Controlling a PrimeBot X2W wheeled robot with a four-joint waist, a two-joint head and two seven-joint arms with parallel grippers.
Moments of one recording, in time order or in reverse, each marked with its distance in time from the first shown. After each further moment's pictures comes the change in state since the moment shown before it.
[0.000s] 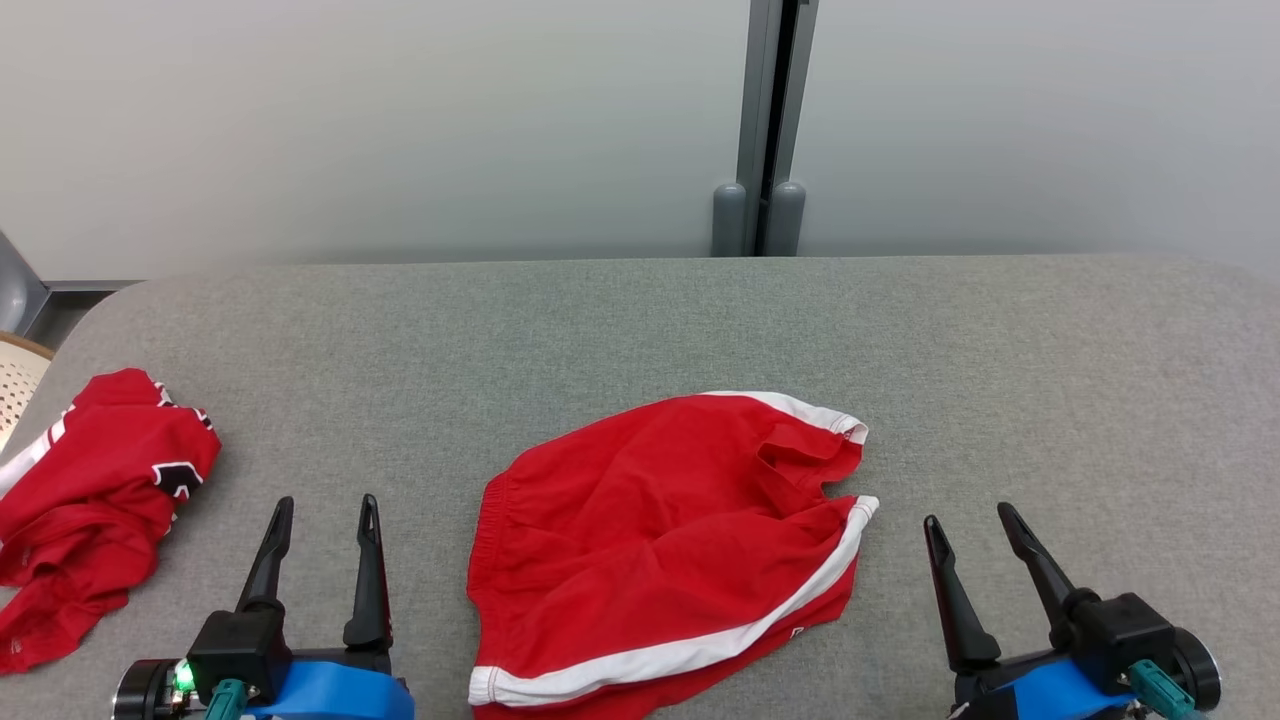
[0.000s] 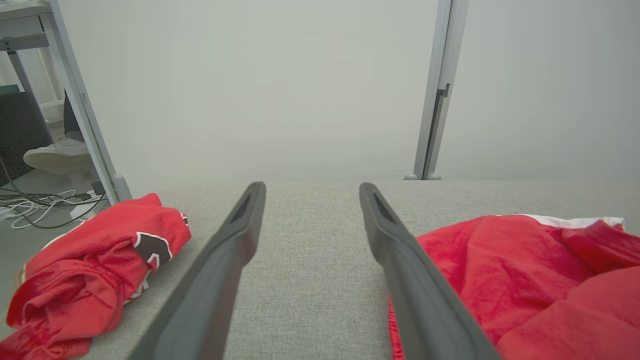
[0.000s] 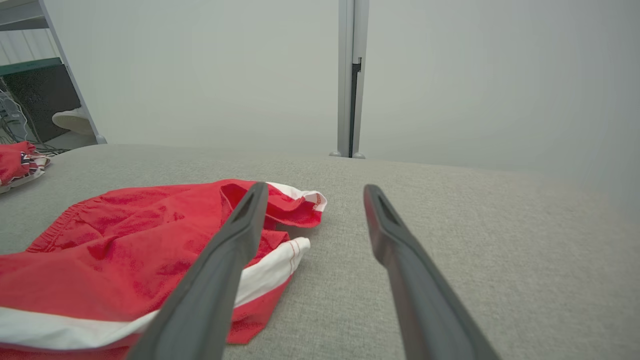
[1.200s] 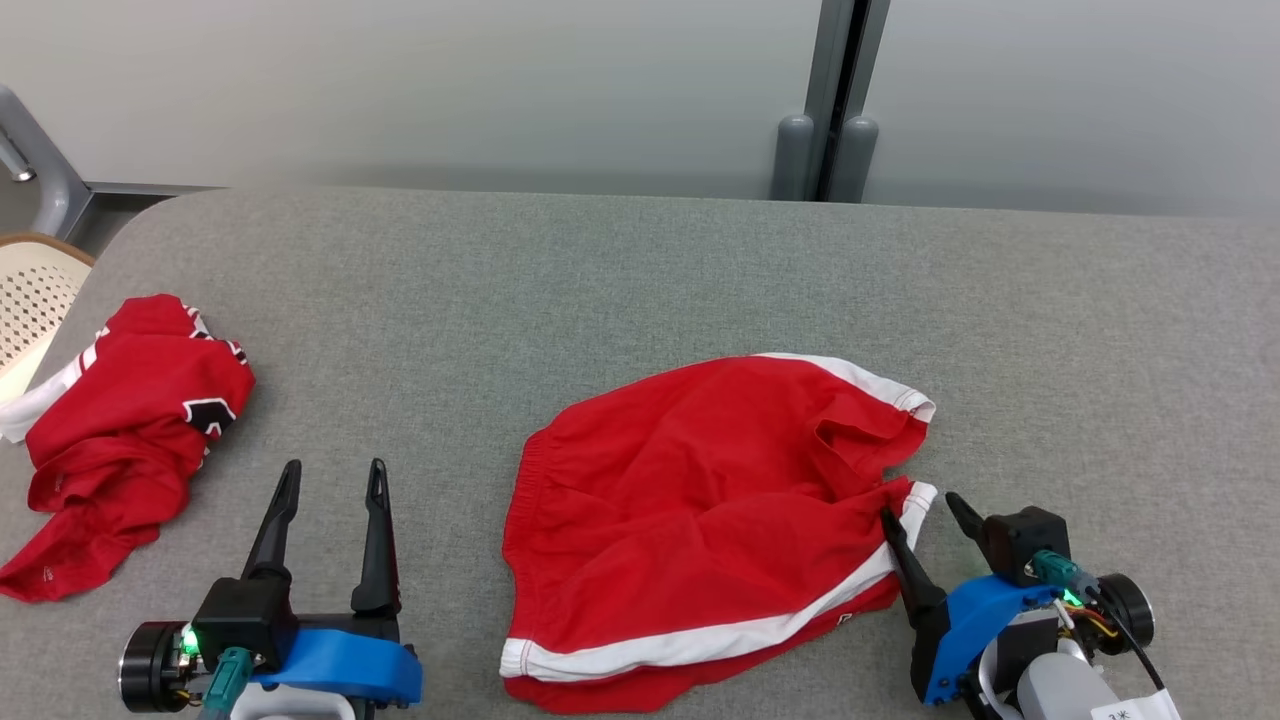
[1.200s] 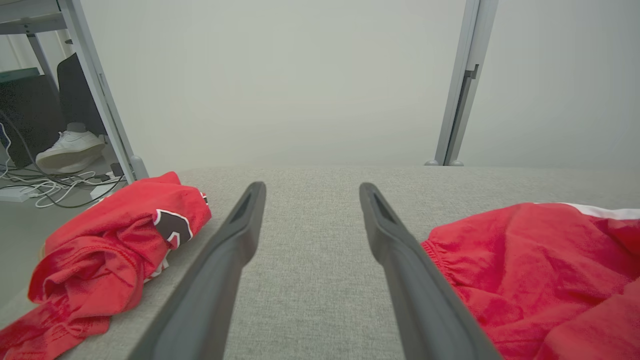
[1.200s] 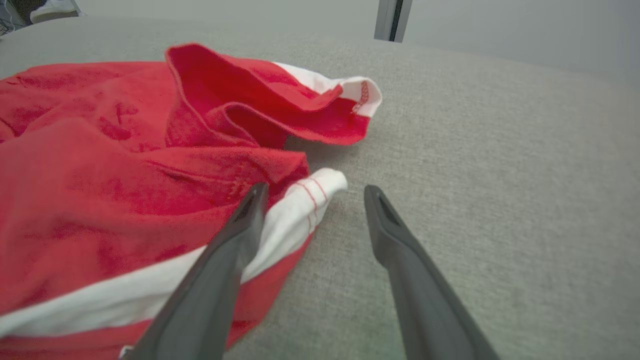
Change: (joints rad) left arm -0.046 -0.004 -0.012 0.002 0.001 -0.004 0.000; right arm -0.283 0.001 0.012 0.465 -0.054 0.000 0.081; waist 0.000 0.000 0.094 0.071
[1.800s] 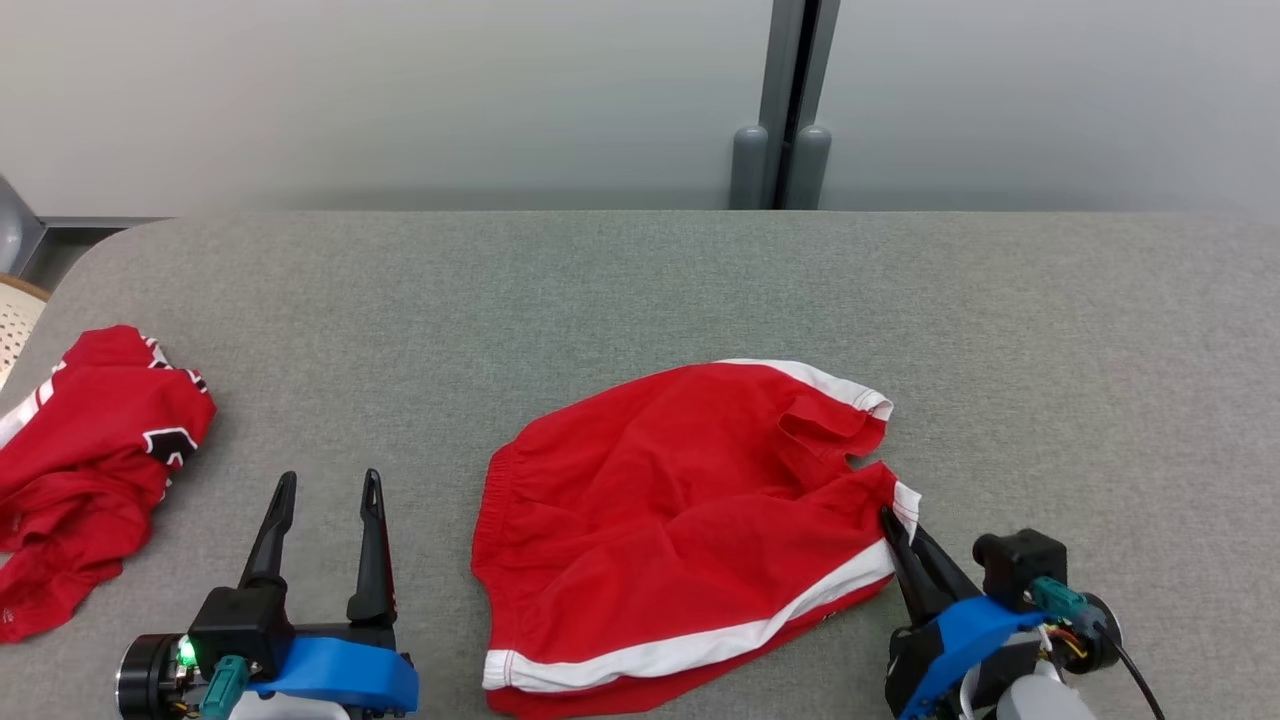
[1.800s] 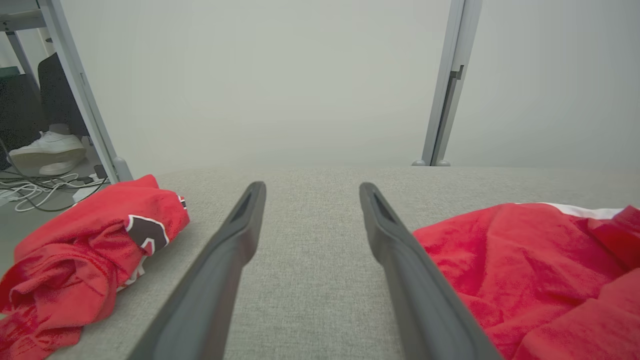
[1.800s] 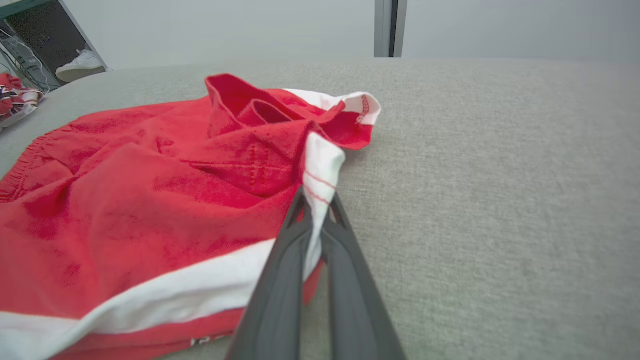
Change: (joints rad) left arm 0.008 -0.002 0.012 0.007 -0.003 0.002 0.000; right arm 0.002 0.001 0.103 0.032 0.169 0.000 -0.080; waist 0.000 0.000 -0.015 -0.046
